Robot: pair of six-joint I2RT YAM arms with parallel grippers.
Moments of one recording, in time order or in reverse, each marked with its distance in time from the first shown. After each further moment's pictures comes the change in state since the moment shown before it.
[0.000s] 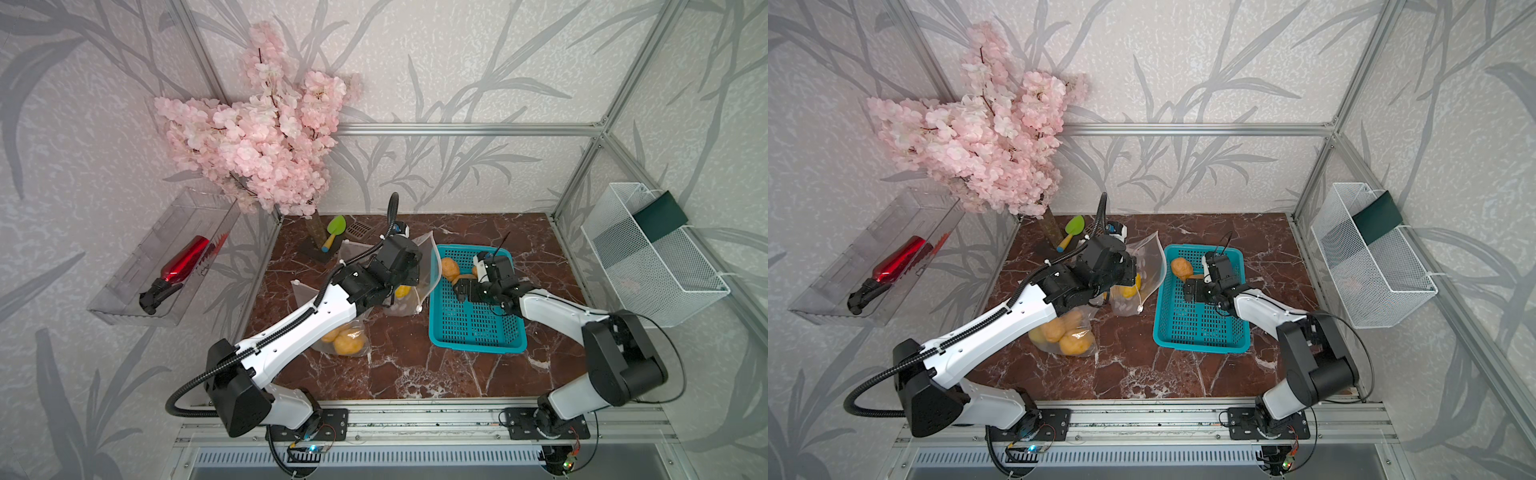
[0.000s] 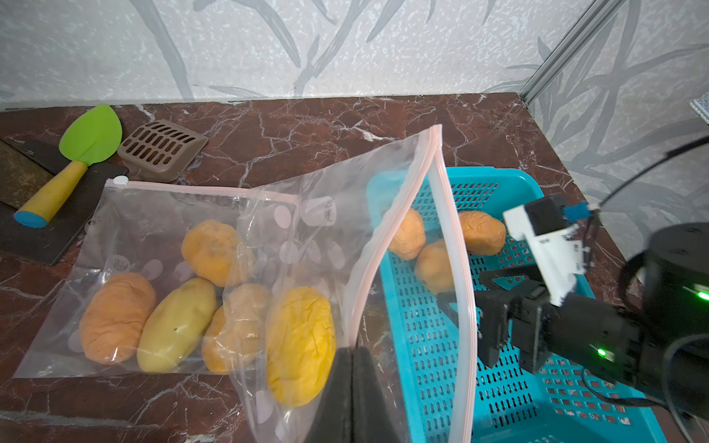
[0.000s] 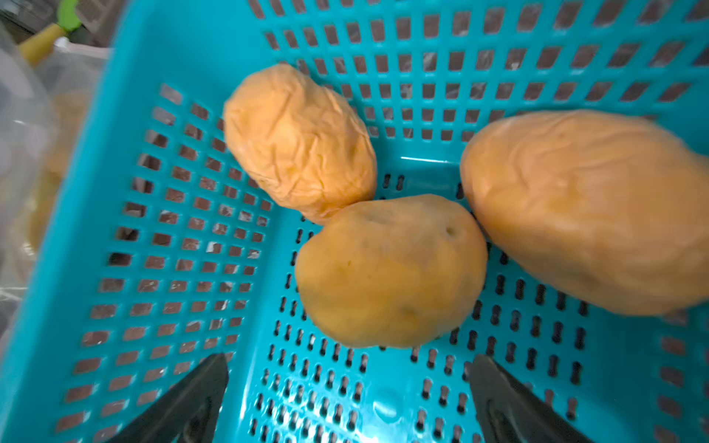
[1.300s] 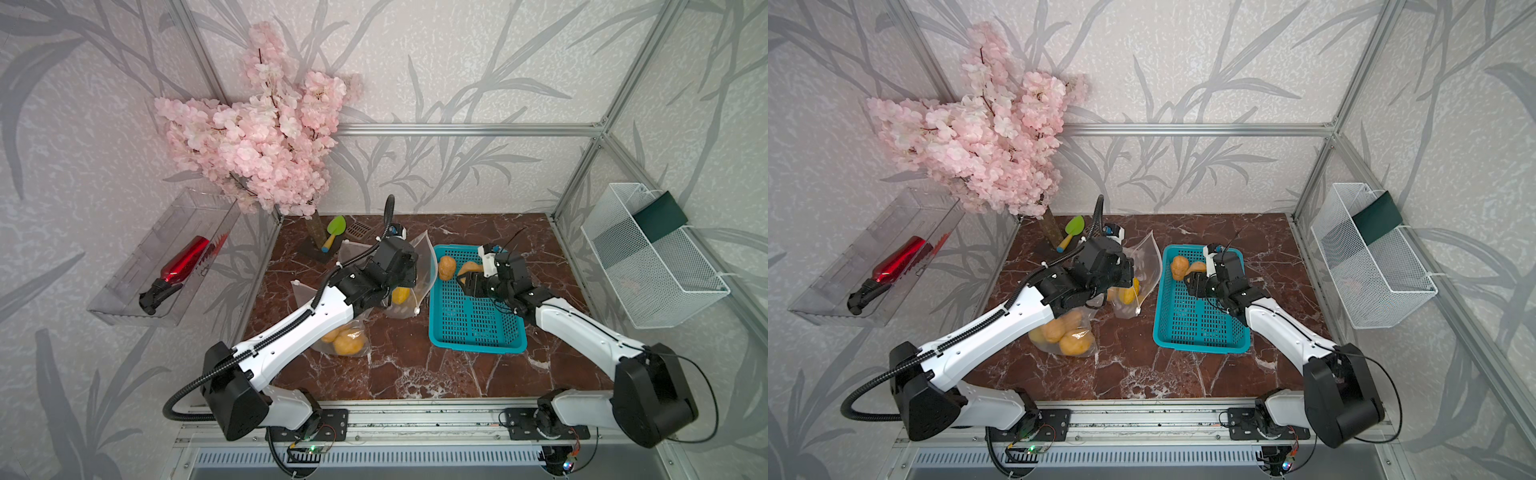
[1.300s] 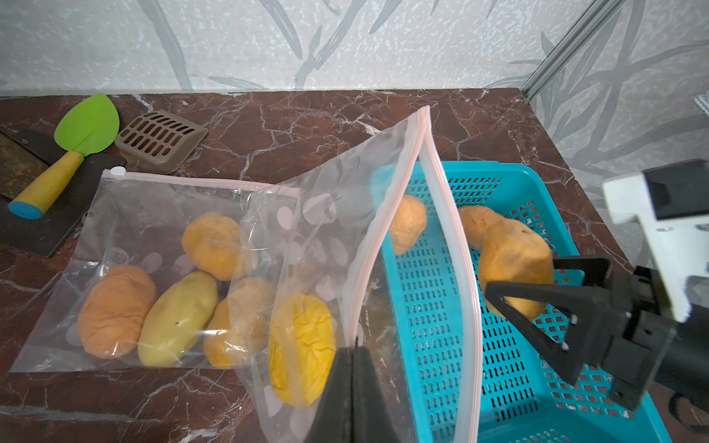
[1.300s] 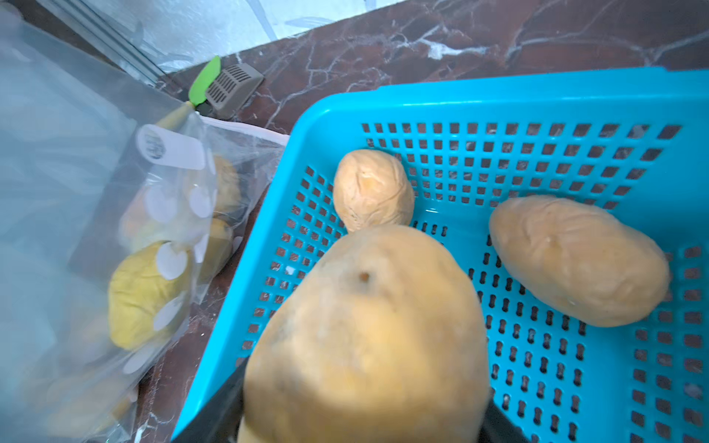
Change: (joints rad) left arm 0.016 -0.018 -0.034 0.011 0.030 0.000; right arm 0.043 -0.307 -0.045 -0.026 -0.030 0.017
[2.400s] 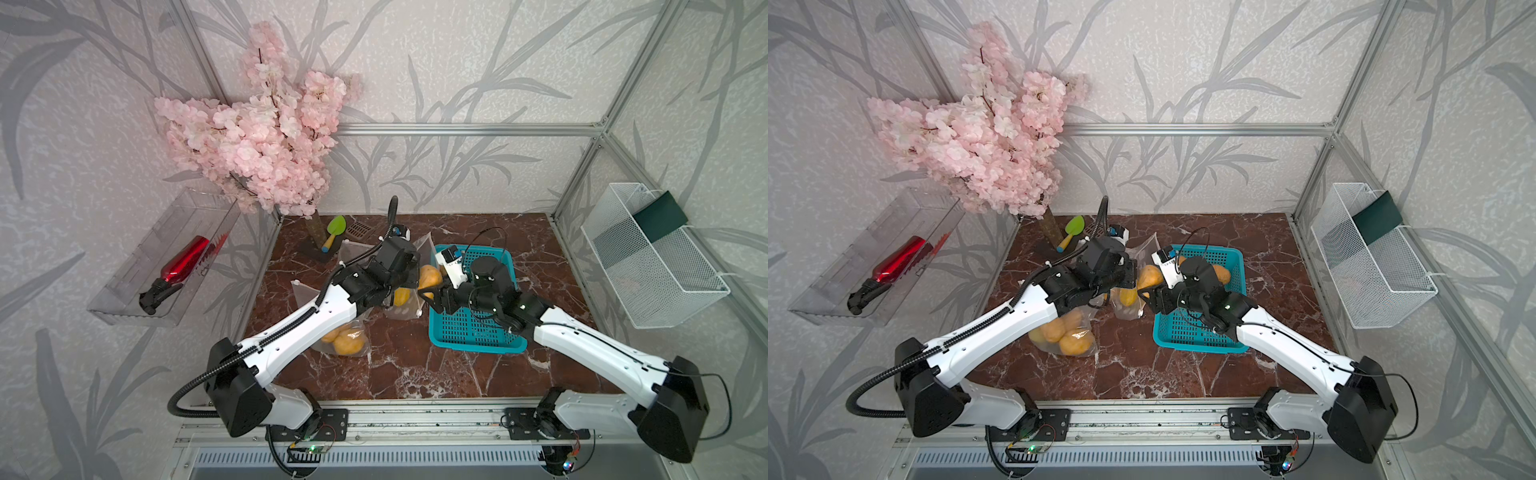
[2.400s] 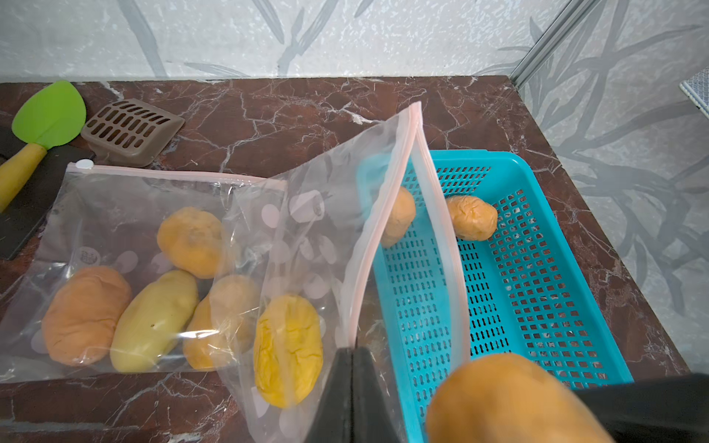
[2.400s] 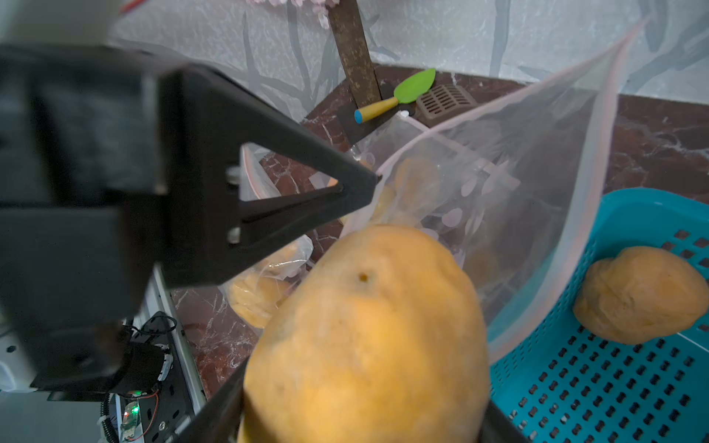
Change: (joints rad) left arm 0.000 0.021 0.000 0.013 0.045 0.000; right arm 0.343 -0.026 0.158 -0.035 -0.063 -0.109
